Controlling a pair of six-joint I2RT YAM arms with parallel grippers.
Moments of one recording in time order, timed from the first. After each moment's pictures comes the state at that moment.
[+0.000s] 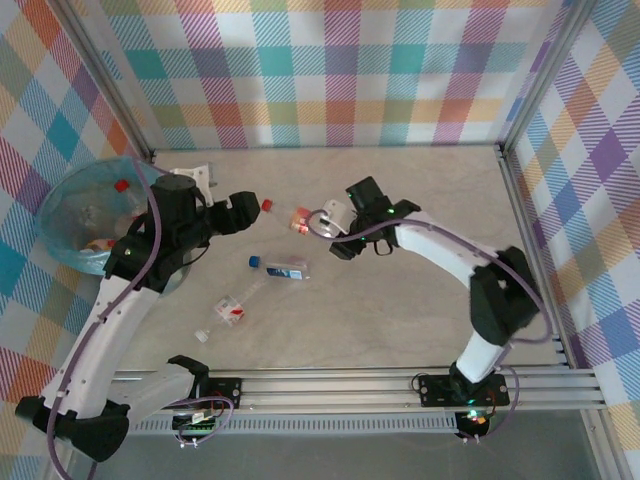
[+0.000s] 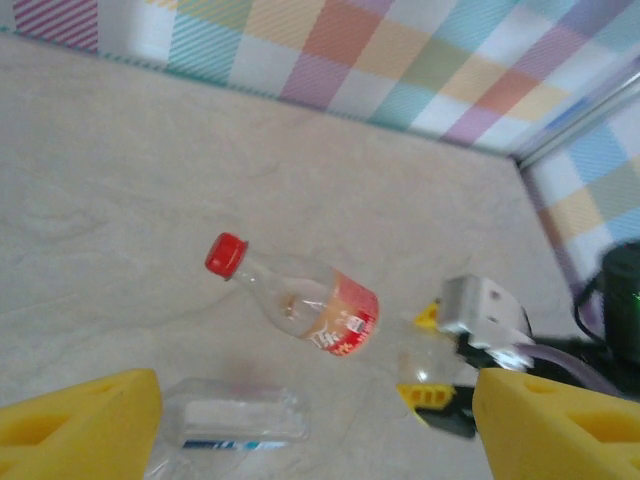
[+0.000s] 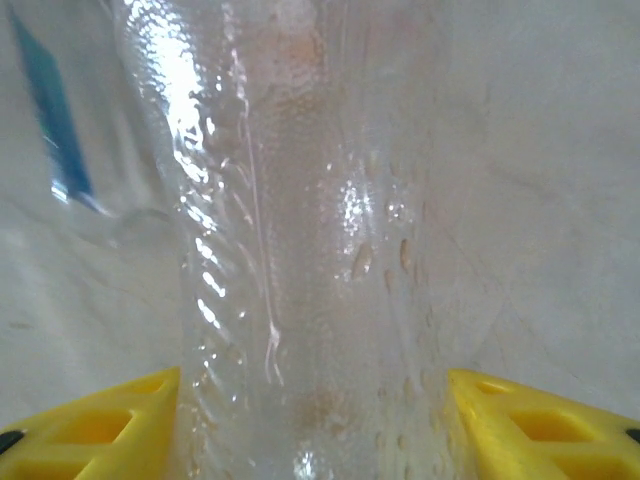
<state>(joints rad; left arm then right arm) -0.37 1.01 1.26 -0.73 0.05 -0.51 0.63 1.64 1.27 -0.56 -0.19 -0.43</state>
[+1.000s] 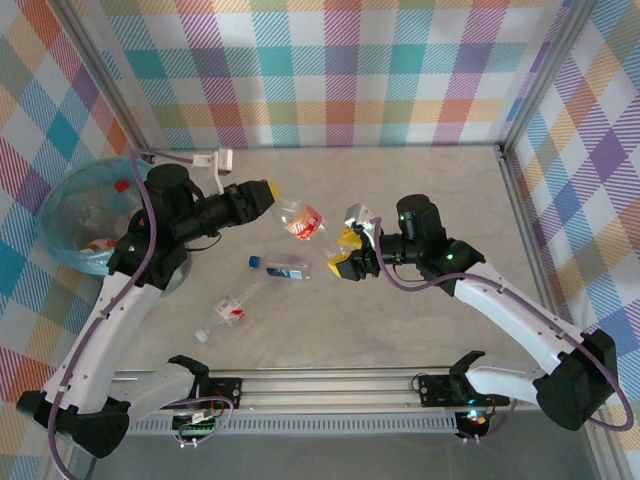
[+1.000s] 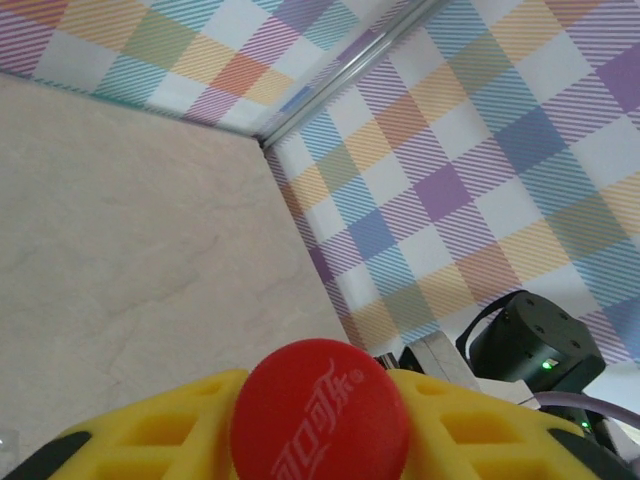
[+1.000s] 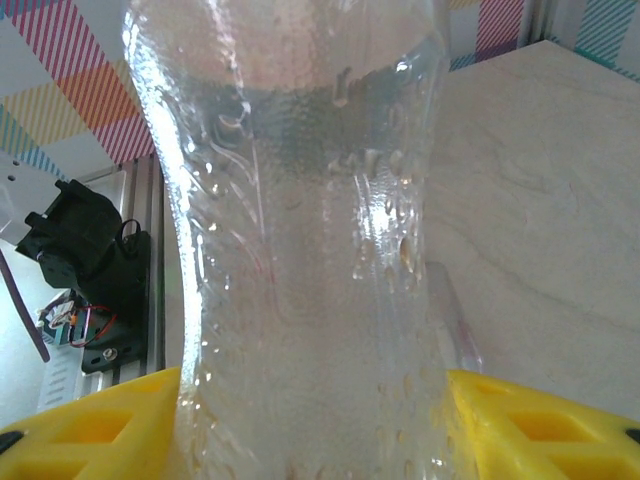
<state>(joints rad) -0.39 1.04 1.29 -0.49 0.51 -0.71 0.64 1.15 0.96 -0.27 -0.69 -0.14</state>
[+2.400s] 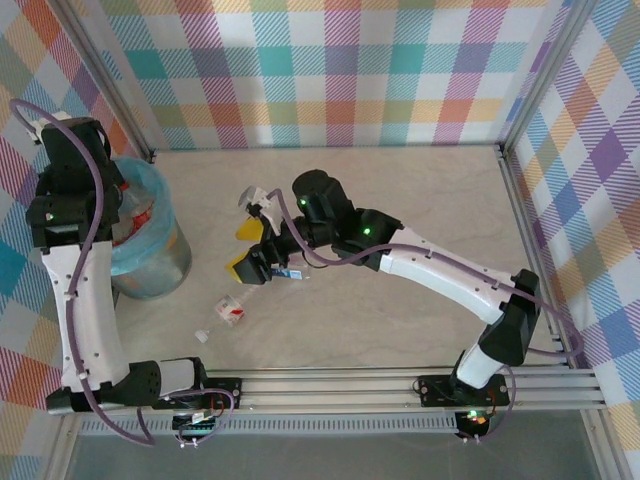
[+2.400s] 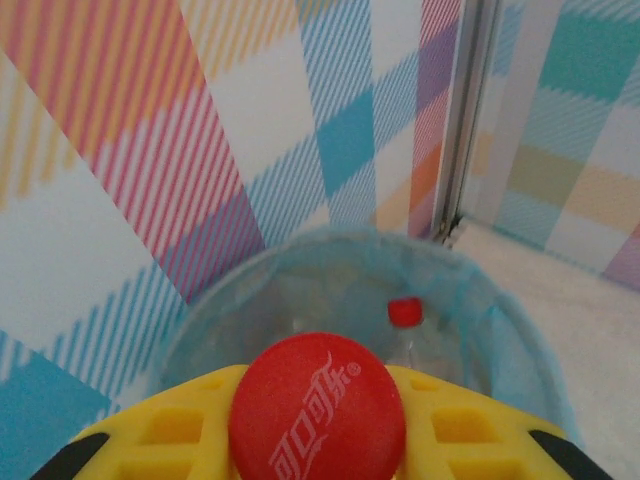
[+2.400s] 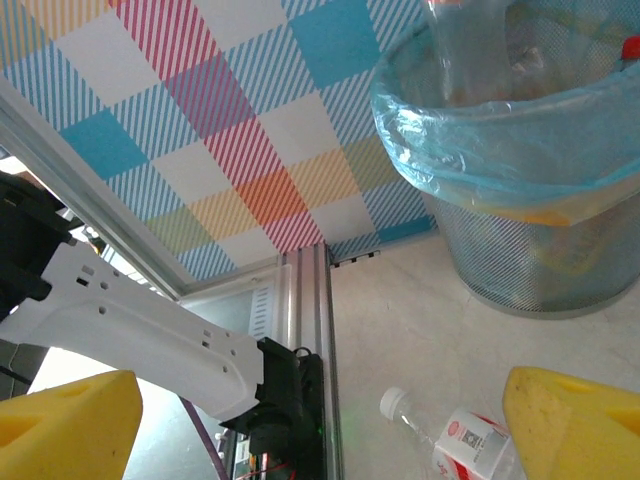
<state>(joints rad) 0.15 1.27 1.87 -1.11 -0.58 -0.16 1.04 1.63 1.65 -0.34 -0.60 0.18</state>
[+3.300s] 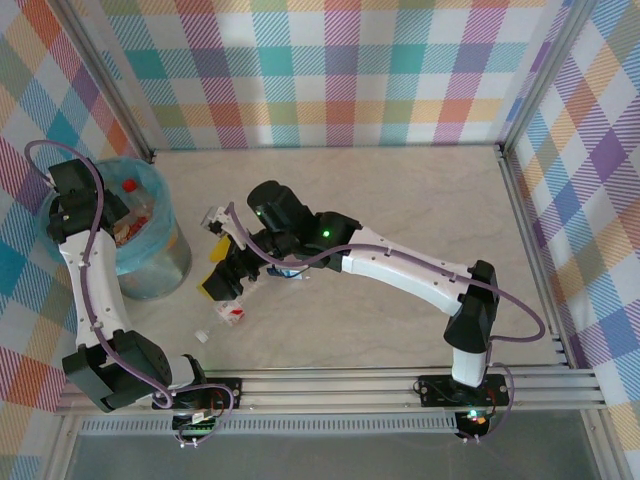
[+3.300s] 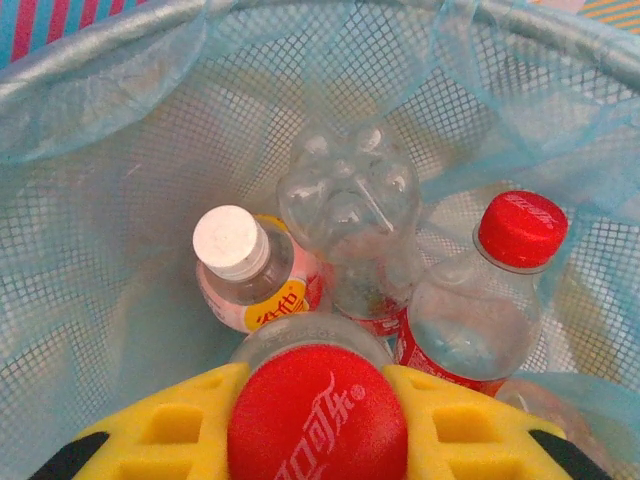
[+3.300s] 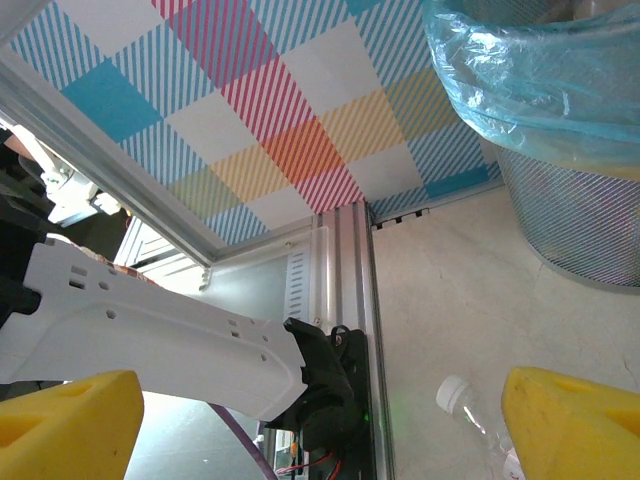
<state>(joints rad) 0.45 1.30 1.38 -0.80 -0.19 -0.23 1.14 1.84 1.86 -0.47 -0.62 0.21</state>
